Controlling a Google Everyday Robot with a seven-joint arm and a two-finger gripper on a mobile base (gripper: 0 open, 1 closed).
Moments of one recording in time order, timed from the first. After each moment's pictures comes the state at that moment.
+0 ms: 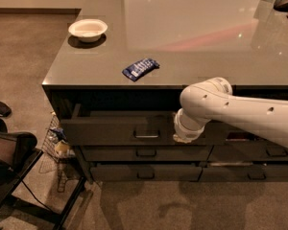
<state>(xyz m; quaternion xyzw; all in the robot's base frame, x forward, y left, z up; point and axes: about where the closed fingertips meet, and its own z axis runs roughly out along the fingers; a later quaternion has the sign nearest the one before) 0.562 -0.141 0.623 -0.70 0.71 -0.02 0.12</state>
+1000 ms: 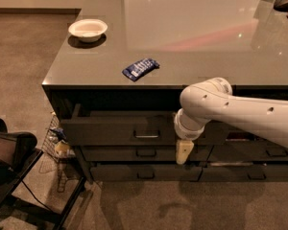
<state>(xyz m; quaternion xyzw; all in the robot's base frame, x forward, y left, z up) 0.562 -0.141 0.623 -0.70 0.71 -0.02 0.12</state>
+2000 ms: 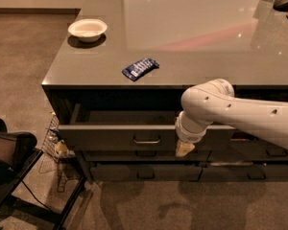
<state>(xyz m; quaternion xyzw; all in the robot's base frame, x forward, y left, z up) 0.547 -0.145 0.620 -0.69 0.71 -0.02 0.10</state>
